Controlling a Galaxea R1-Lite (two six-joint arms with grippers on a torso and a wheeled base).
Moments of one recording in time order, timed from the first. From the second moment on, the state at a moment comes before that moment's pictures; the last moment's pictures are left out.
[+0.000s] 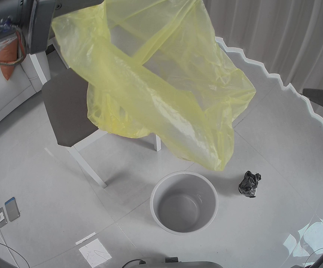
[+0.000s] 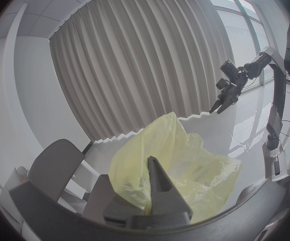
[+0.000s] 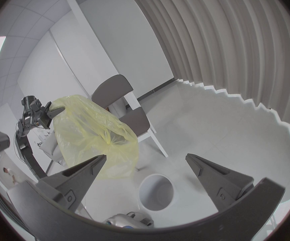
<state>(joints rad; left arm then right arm) -0.81 1.38 -1.69 0.37 0.13 0.64 0.19 1.14 -1.06 0.11 0.42 0.22</state>
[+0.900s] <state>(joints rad) -0.89 1.48 -1.75 0.28 0.13 0.64 0.31 1.38 -1.16 0.08 0.41 0.24</state>
